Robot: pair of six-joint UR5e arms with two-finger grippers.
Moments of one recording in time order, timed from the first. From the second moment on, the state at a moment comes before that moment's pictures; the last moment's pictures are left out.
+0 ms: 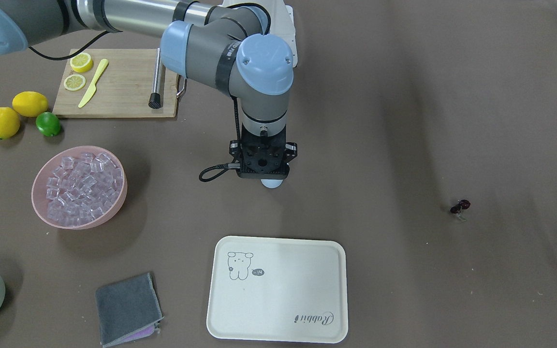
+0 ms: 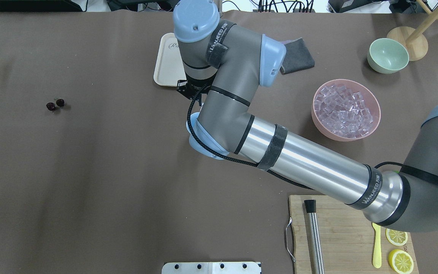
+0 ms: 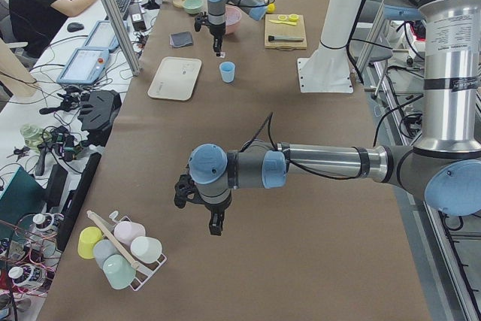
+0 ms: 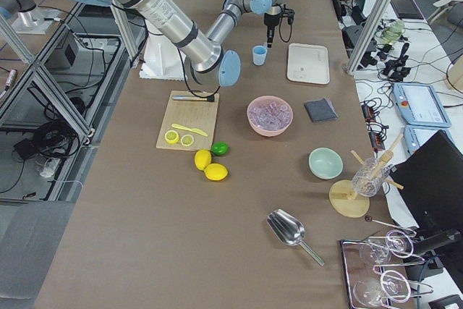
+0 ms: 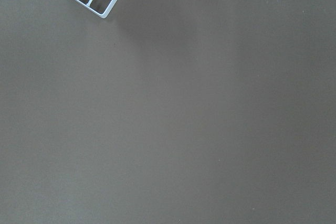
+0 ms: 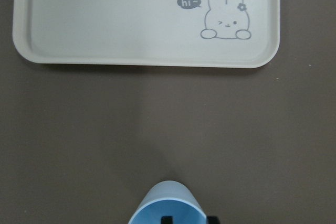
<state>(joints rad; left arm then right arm) -1.61 -1.49 -1.69 -1.48 -2.39 0.14 0.62 -0.50 1.31 -1.69 1.94 1.18</state>
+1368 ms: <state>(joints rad) -1.61 -1.50 -1.67 -1.48 -2.40 0.14 0.88 -1.04 1.72 -1.78 2.03 0.73</state>
